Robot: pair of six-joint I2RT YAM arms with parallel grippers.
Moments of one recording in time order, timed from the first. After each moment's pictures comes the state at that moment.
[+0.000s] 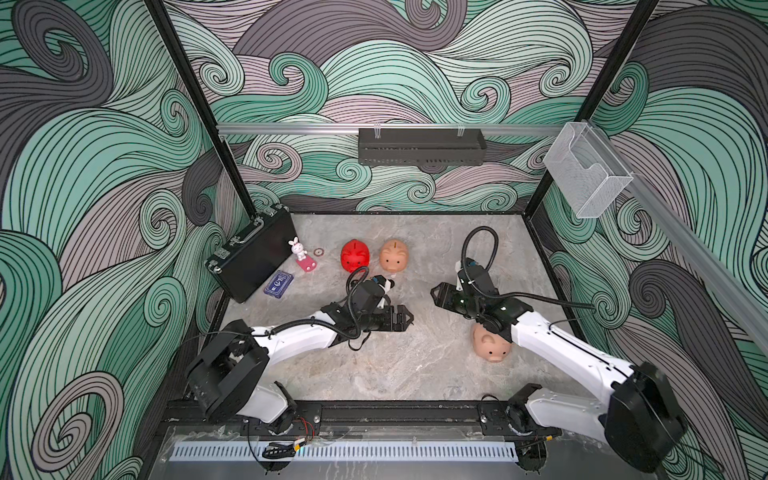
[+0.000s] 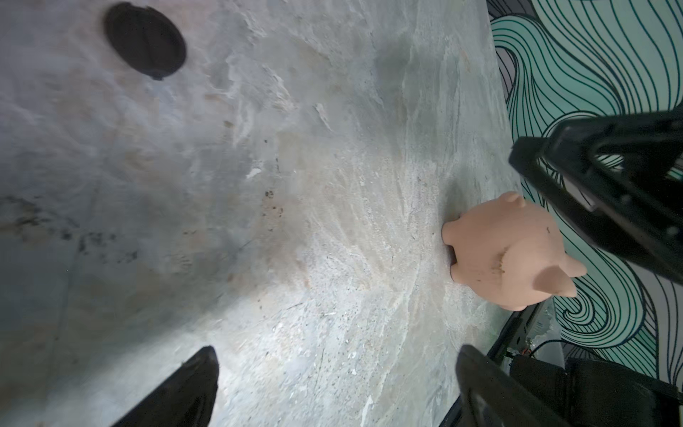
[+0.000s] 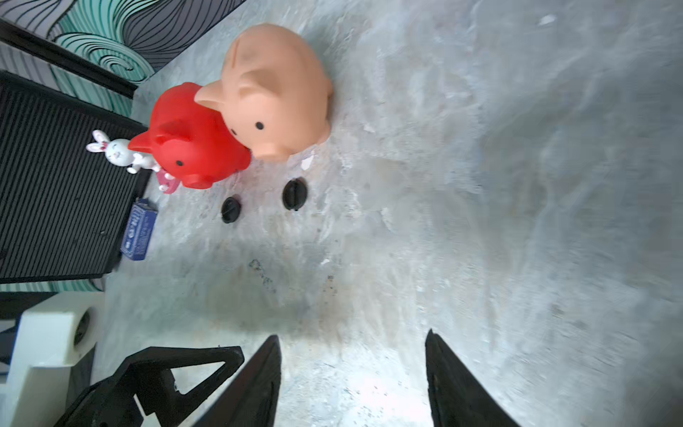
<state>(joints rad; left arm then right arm) -0.81 1.47 0.75 -0.03 0.19 -0.72 0.55 1.16 0.73 -0.34 0.02 0.71</state>
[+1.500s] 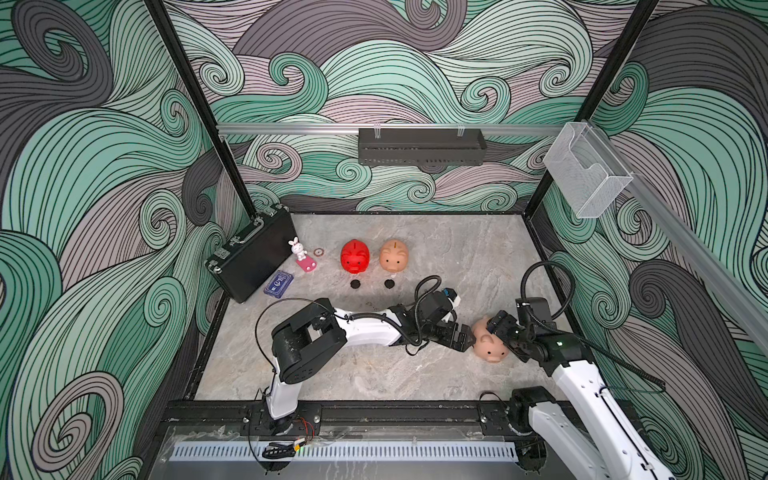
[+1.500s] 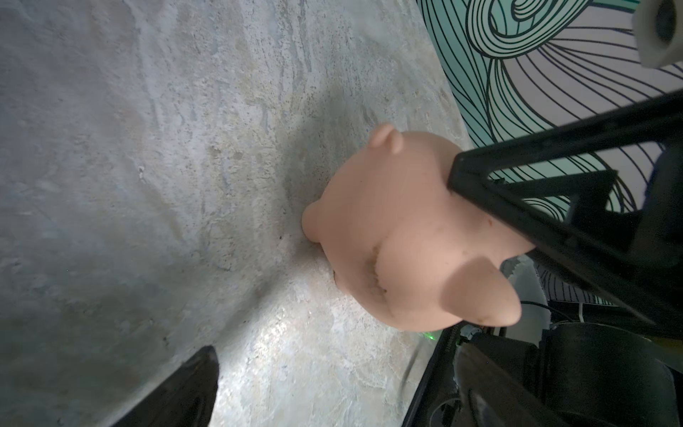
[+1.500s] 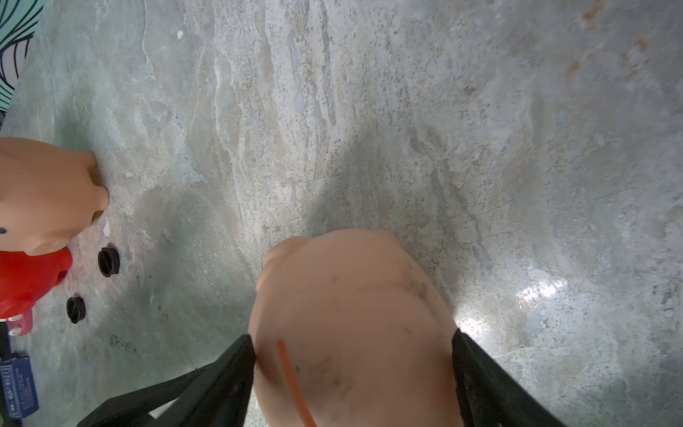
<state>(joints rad) -1.10 1.92 1.18 0.04 0.23 -0.68 0.13 0.73 0.54 -0.84 0.01 0.81</state>
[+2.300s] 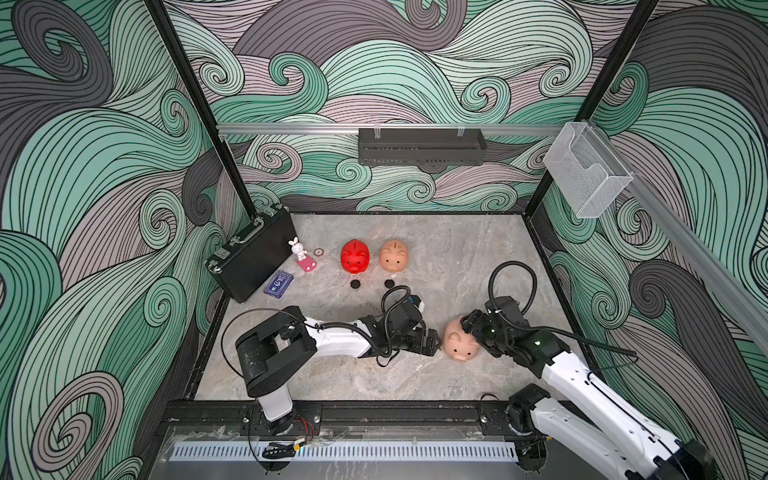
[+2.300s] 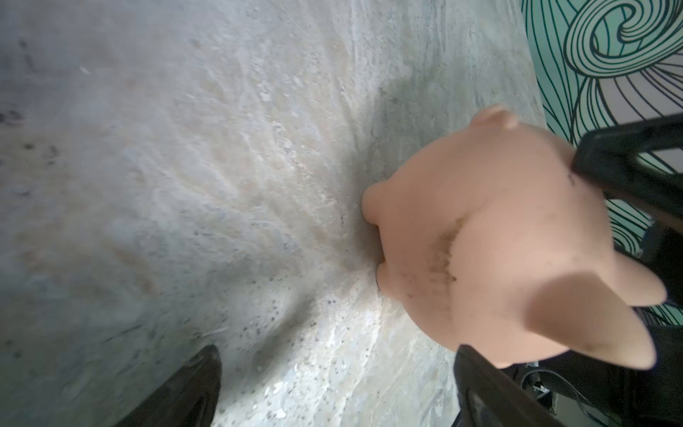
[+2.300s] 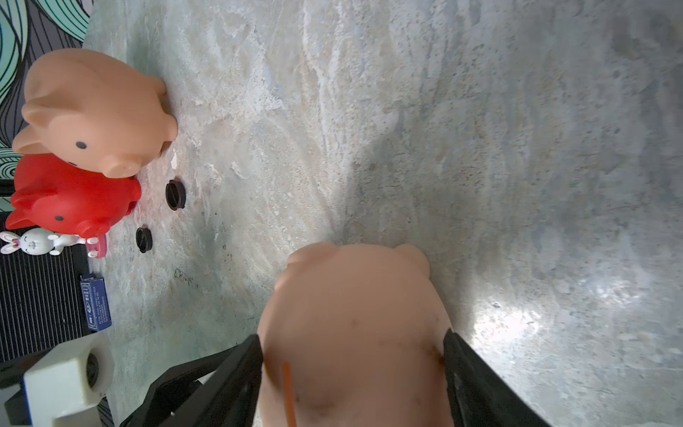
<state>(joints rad) -1.04 1.69 0.82 0.08 0.09 -0.78 0.50 0.83 0.52 -0.64 0.05 1.07</state>
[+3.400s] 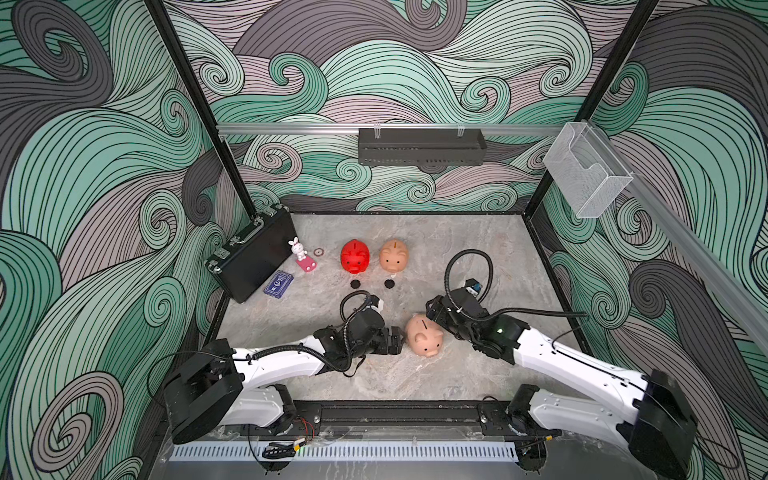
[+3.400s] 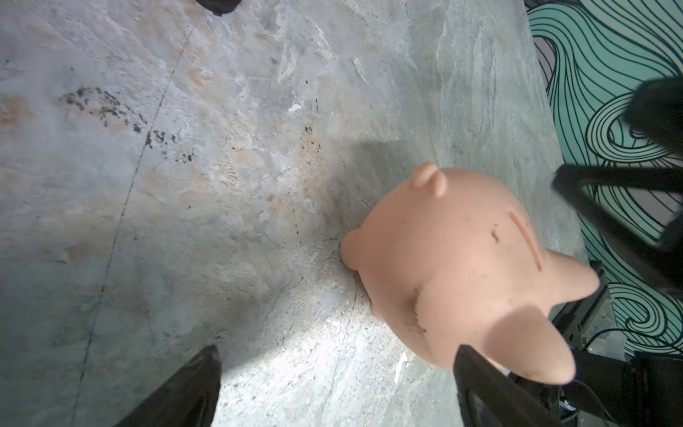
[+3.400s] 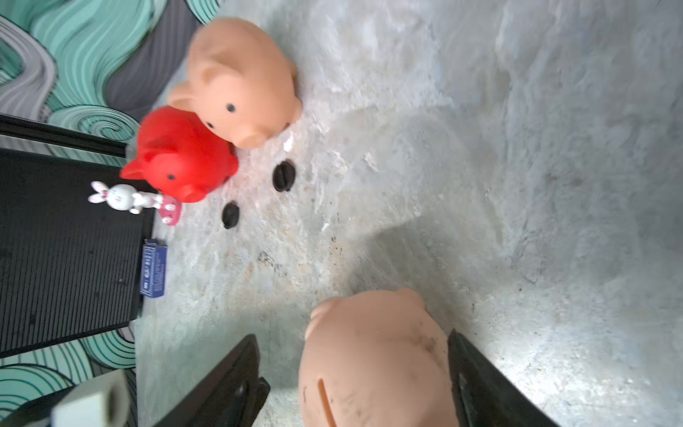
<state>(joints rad) -1.00 1.28 0.55 -0.04 -0.06 -0.82 0.83 1.02 0.68 -0.45 0.31 1.12</state>
